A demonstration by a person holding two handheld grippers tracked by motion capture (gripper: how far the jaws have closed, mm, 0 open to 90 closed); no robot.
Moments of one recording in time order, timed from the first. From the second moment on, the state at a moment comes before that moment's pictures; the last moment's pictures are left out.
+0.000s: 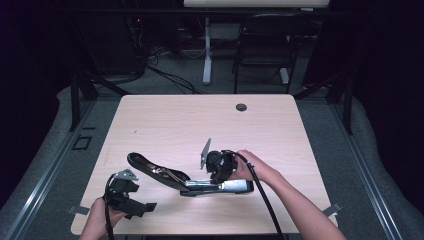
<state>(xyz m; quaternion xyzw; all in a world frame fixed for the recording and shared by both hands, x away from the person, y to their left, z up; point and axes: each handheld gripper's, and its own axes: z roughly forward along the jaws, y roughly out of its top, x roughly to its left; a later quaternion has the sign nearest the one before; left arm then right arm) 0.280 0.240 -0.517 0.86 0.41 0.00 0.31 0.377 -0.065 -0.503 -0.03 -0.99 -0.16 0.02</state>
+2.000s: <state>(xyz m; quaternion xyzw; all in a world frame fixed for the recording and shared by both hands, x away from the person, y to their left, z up) 0.282 0.245 -0.510 0.83 0.44 0.03 0.33 0.350 -0.145 -0.481 -0.24 -0.93 -0.26 -0.05</state>
